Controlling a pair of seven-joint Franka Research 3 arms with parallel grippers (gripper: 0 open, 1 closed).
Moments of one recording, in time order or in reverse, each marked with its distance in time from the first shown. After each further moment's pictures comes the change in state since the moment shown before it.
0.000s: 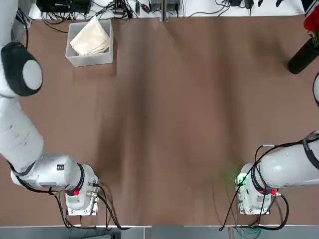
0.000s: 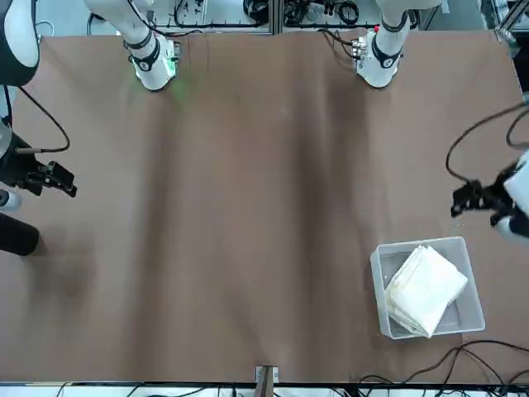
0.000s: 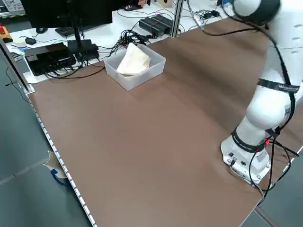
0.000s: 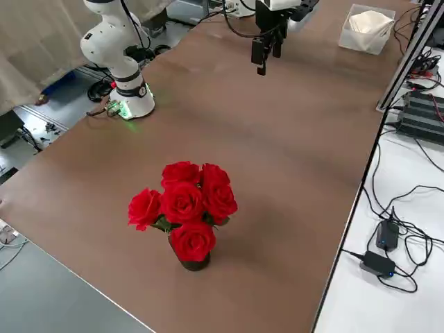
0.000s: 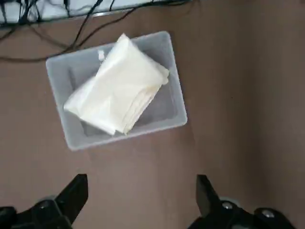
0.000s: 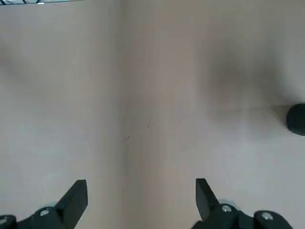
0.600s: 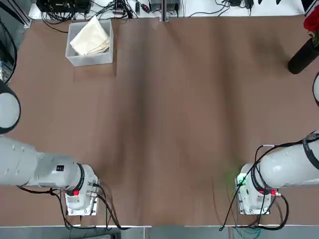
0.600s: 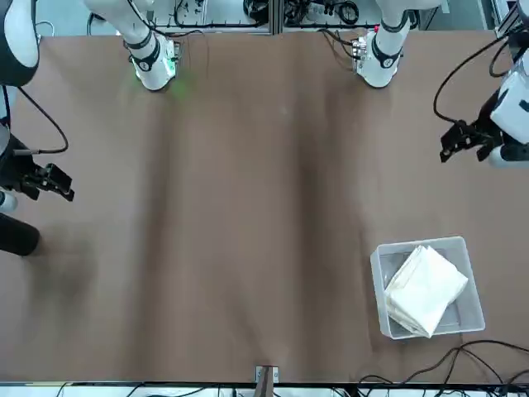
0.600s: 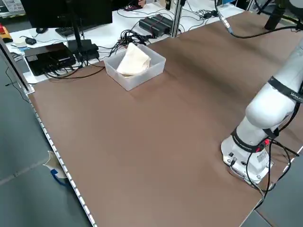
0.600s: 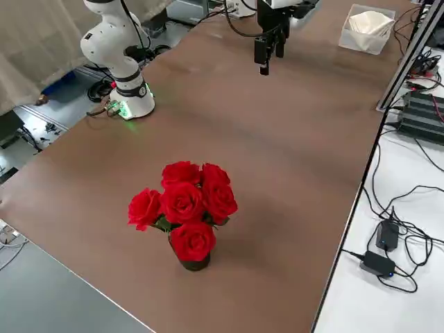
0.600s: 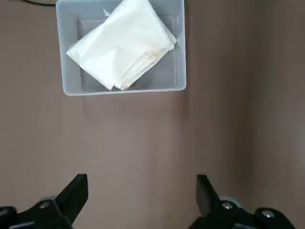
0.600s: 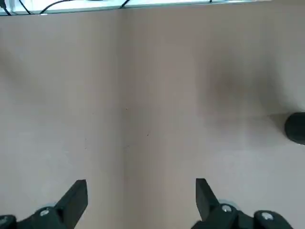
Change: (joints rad) left arm -0.013 -0.302 0.002 -0.389 0.001 0.080 -0.133; right arm 0.000 0.000 0.000 0.000 -0.002 0.031 -0.004
